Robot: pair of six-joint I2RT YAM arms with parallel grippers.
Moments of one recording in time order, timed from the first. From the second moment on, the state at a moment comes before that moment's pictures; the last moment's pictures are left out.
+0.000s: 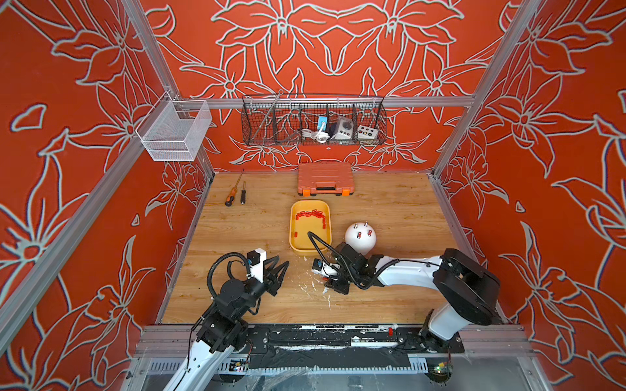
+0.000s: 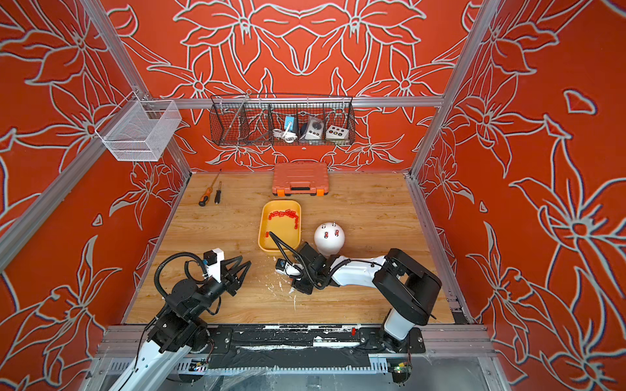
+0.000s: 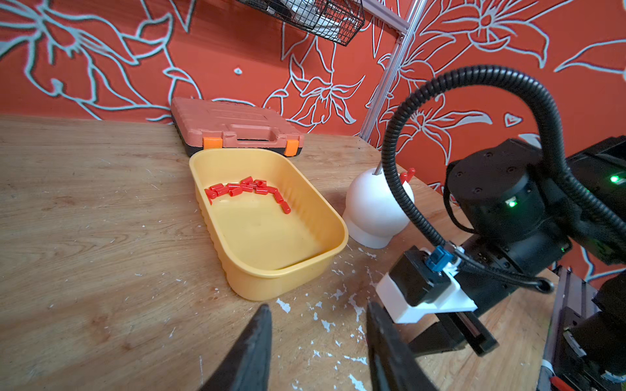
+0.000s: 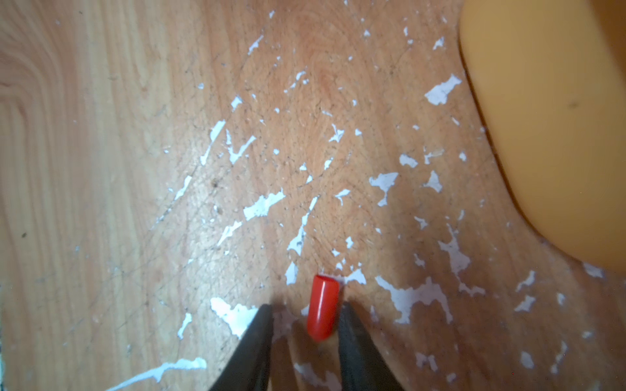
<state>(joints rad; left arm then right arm) -0.44 0.02 0.06 -0.13 0.17 -0.28 0.96 1.63 0.75 -0.12 -0.23 -0.34</state>
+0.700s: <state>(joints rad) -0.45 0.38 0.09 0.11 0.57 -0.24 0.90 1.41 1.02 -0.54 -0.56 -0.29</state>
